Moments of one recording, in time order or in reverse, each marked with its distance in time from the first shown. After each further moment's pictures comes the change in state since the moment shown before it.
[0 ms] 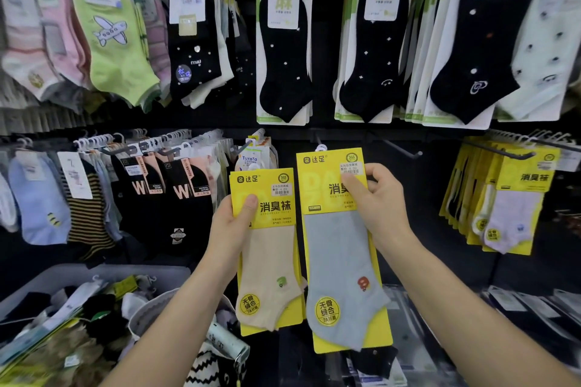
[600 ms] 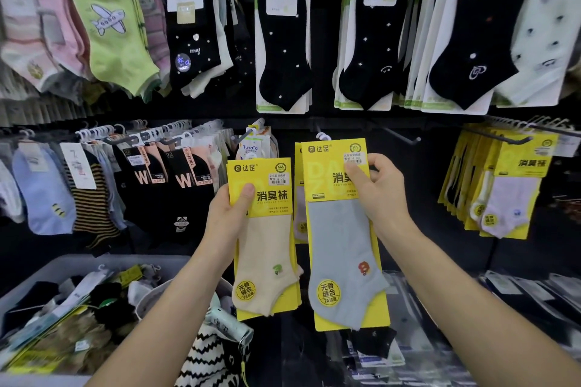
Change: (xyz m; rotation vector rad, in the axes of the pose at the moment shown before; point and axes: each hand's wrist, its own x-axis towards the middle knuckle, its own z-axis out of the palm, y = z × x) left_hand -0.002 0.000 -0.009 0.034 -0.006 0.002; right_hand -0.004 0.002 -0.002 -0.056 0.051 -0.006
